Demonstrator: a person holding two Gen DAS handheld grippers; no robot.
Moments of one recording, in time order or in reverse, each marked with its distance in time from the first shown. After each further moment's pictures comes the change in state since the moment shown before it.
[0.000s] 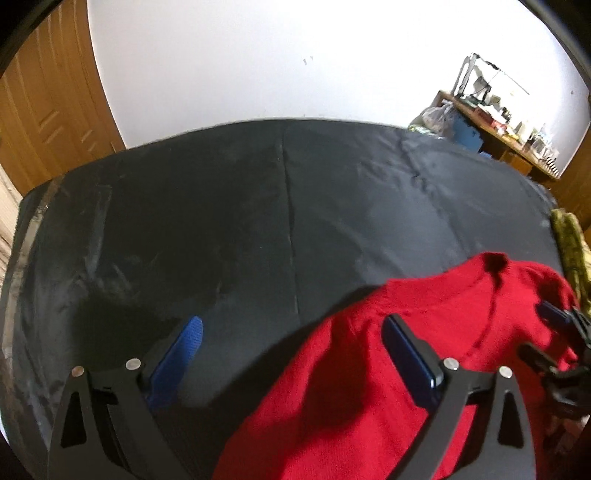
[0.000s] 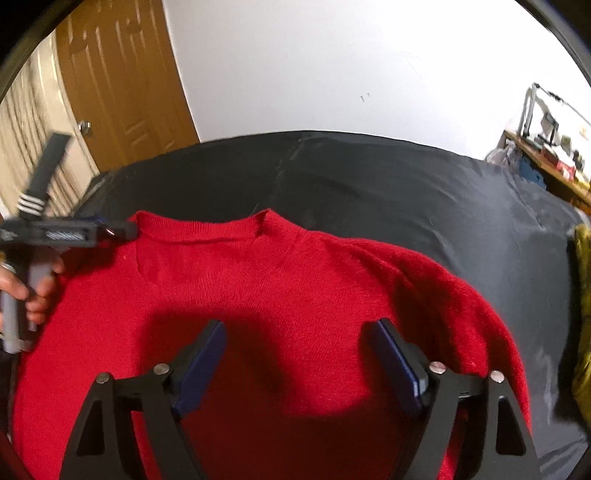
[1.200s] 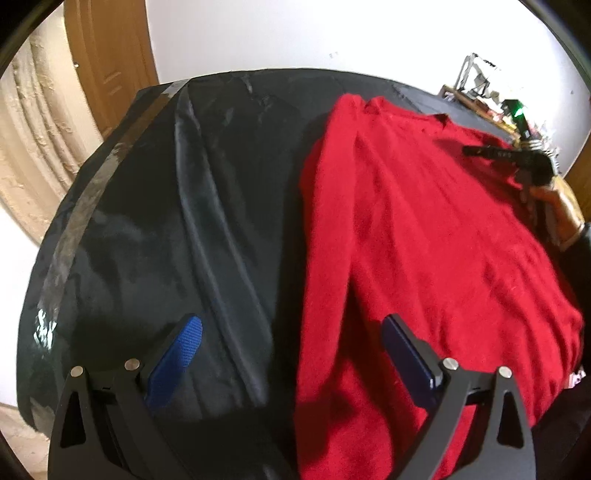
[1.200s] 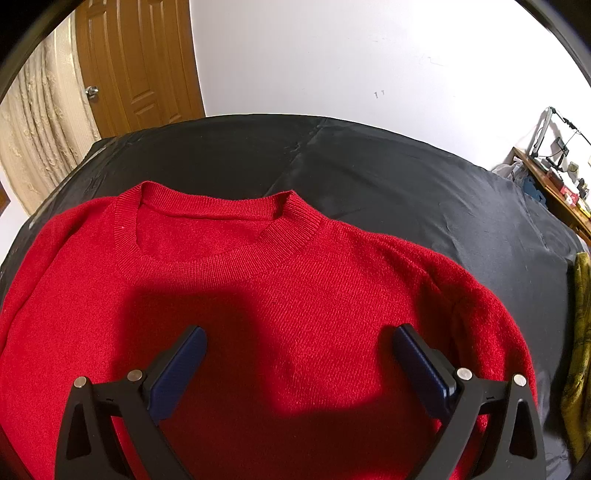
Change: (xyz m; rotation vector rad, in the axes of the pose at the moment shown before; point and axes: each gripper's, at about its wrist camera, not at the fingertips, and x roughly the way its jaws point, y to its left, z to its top) left arm -0.163 0.059 -0.274 -0.058 0.019 0.061; right arm 0.002 0.015 -0.003 -0.091 0.046 -0.026
